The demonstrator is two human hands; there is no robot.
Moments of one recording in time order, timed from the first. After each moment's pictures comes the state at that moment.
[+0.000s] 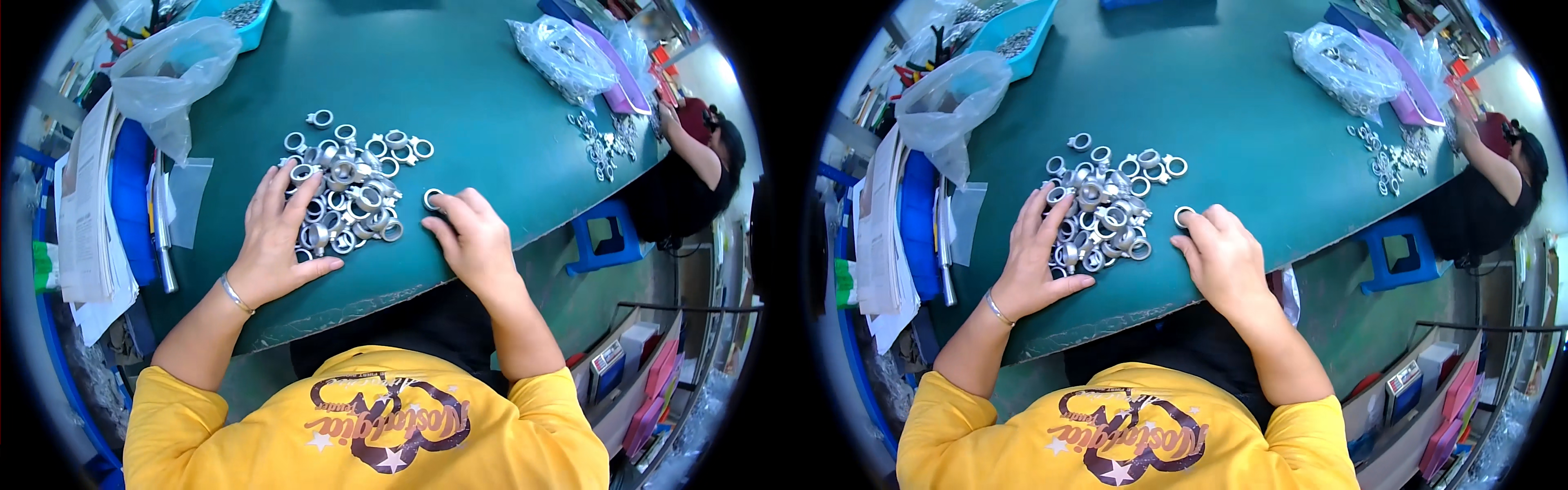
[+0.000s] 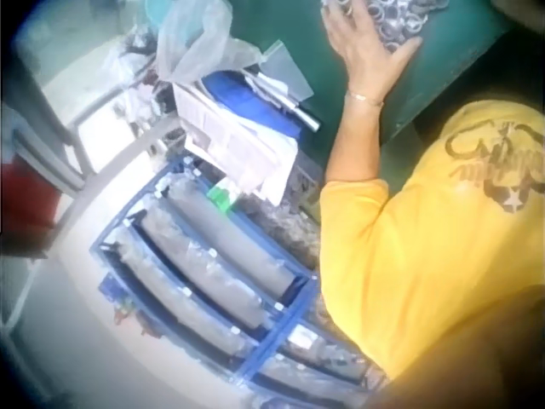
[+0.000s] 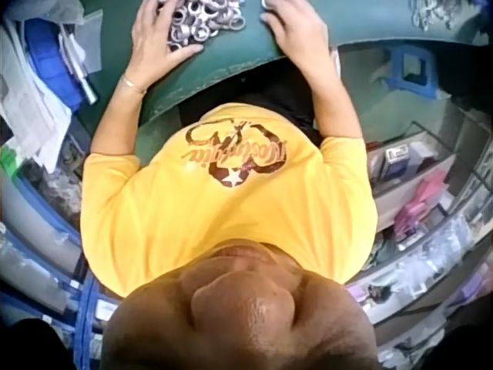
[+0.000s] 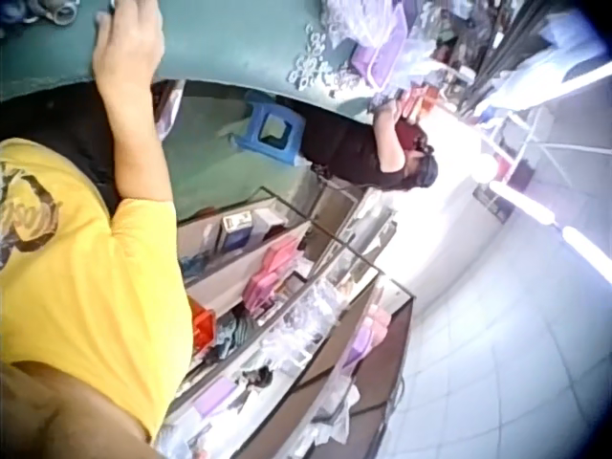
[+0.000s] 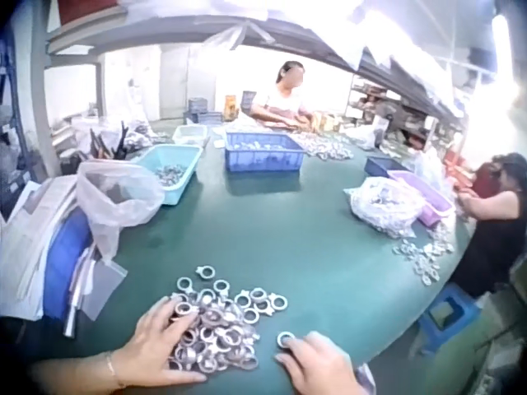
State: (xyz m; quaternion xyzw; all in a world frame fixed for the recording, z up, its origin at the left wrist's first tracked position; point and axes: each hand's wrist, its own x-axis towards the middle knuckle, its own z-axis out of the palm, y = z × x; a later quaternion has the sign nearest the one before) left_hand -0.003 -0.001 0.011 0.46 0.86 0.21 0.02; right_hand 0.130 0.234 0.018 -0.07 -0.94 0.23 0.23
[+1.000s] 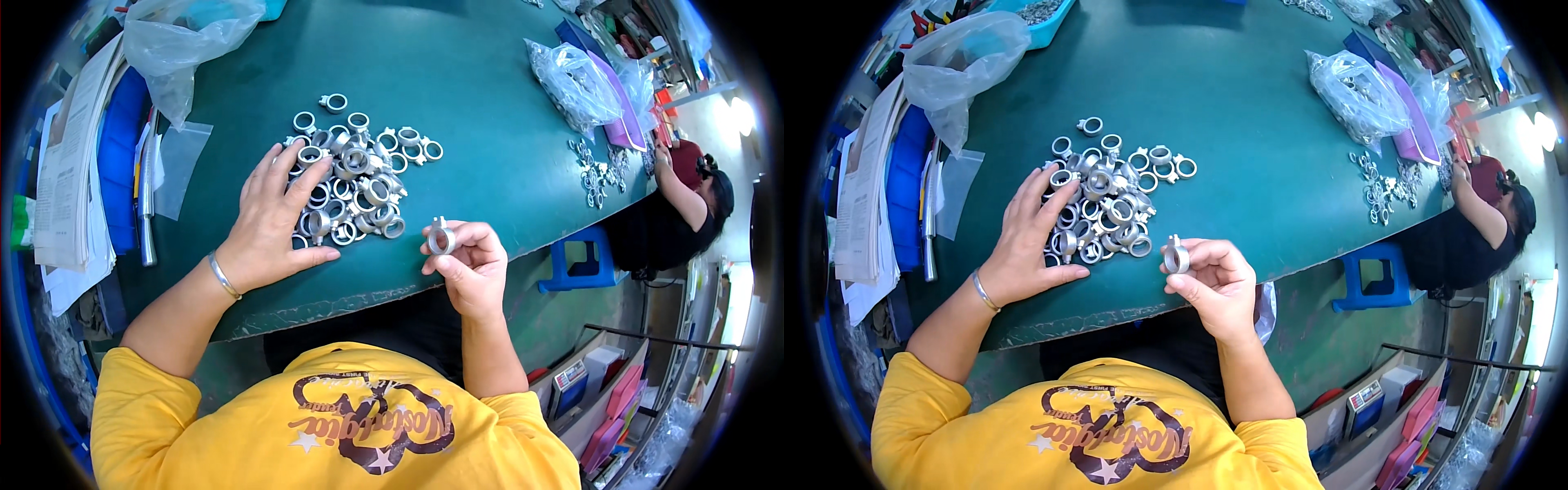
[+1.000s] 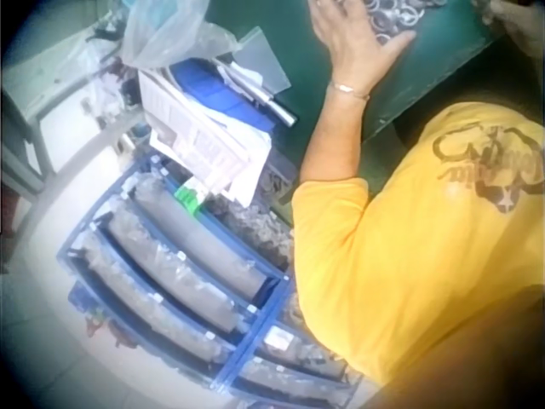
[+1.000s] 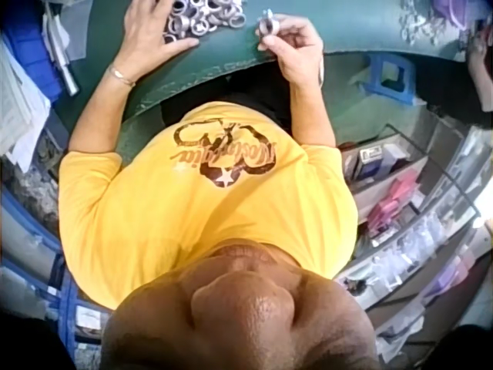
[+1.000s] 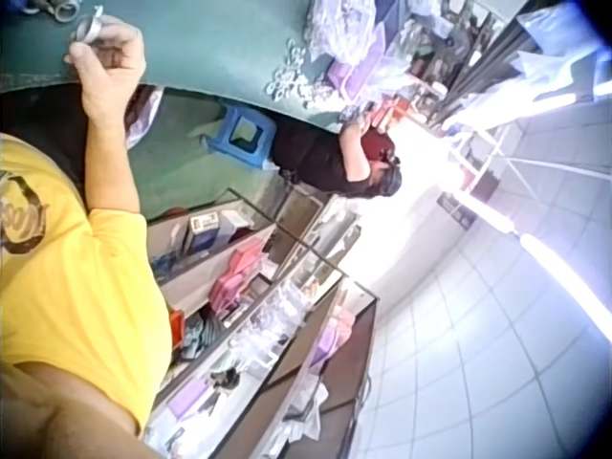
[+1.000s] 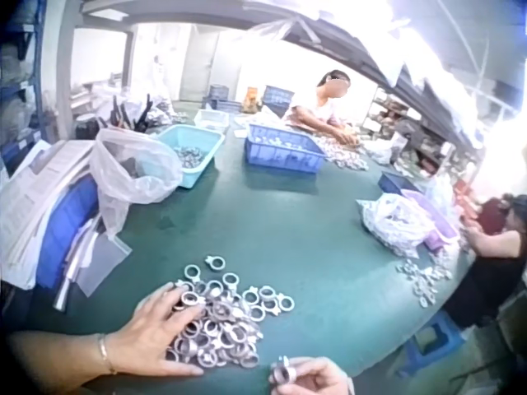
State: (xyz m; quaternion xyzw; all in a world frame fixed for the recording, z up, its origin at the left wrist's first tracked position) left_hand -0.003 -0.004 0.005 0.46 0.85 0.25 0.02; right_hand 0.150 0.217 -0.006 -0.02 -0.53 0.82 0.20
